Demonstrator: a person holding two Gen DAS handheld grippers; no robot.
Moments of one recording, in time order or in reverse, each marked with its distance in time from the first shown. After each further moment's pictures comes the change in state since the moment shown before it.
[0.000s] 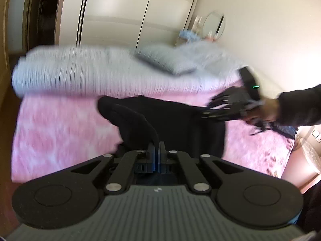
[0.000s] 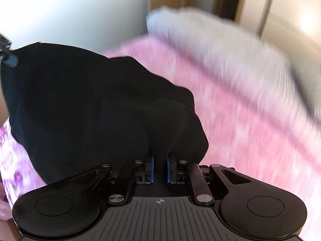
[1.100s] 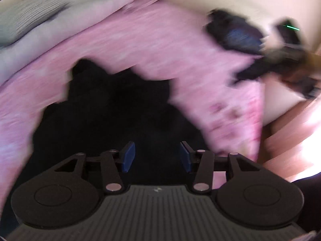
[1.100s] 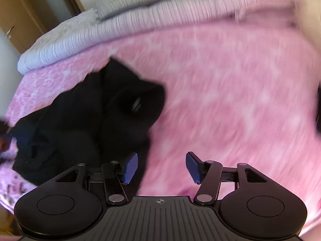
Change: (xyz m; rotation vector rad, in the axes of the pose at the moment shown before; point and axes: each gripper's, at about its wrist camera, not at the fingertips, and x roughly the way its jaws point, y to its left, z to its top) left arm 0.436 -0.398 -0.006 0.389 0.482 -0.230; right arm -0.295 -0.255 -0.435 0.883 0.128 -0.233
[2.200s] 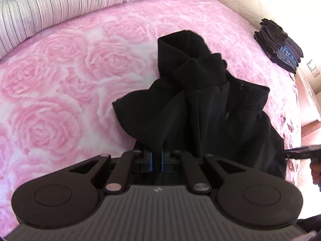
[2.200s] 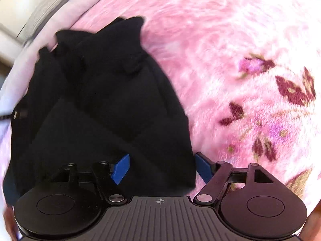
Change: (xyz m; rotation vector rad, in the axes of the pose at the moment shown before) left arm 0.072 0.220 0.001 -0.160 0.038 -0.082; right arm 0.118 0.043 -0.131 0.613 -0.042 -0.119
